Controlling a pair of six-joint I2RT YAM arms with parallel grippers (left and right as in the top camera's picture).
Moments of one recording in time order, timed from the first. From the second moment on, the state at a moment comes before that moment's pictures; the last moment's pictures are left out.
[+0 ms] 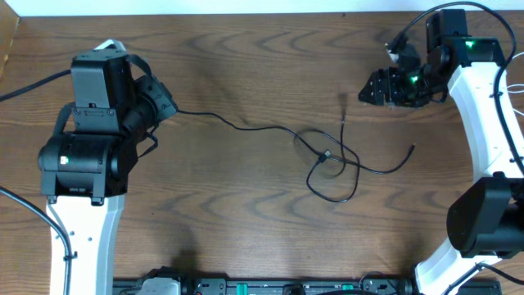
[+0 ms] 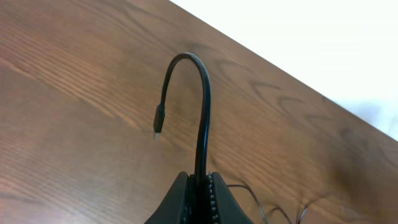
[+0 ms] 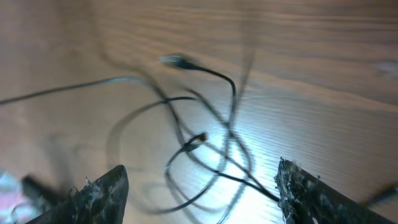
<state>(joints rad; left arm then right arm) -0.07 1.24 1.56 -1.05 -0.06 -0.56 0.00 1.85 1.70 -1.19 -0.52 -0.06</state>
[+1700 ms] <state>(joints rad) -0.12 1.43 1.43 -1.11 -0.02 -0.52 0.41 1.85 1.17 -1.05 -0.04 0.49</state>
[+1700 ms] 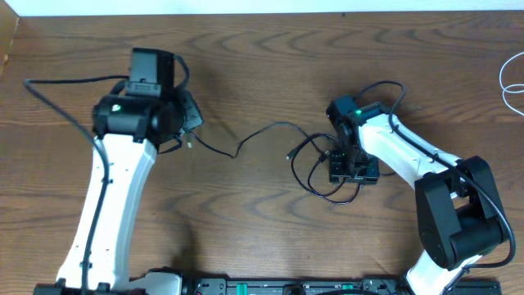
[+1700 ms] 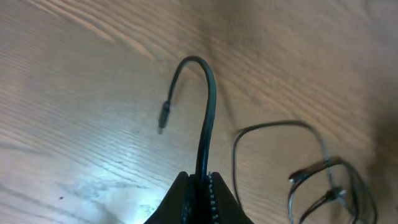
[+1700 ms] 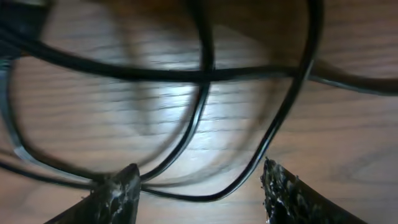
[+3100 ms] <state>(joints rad) -0.17 1.57 1.42 -1.05 -0.01 -0.52 0.39 1.51 1.46 -0.99 -0.29 0.26</state>
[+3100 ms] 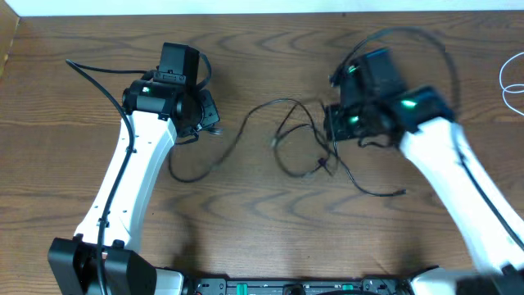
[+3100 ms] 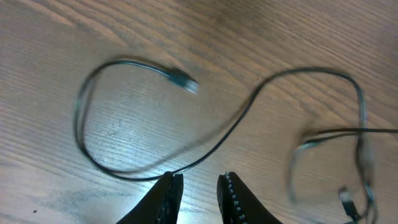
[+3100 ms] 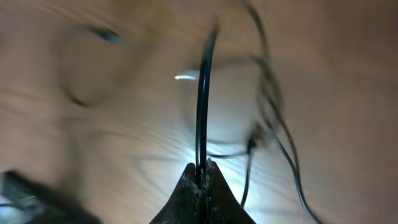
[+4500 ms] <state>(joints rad) -0.17 1.57 1.42 -1.05 -0.01 -0.52 -0.21 1.31 1.92 -0.63 -0.13 0.50</state>
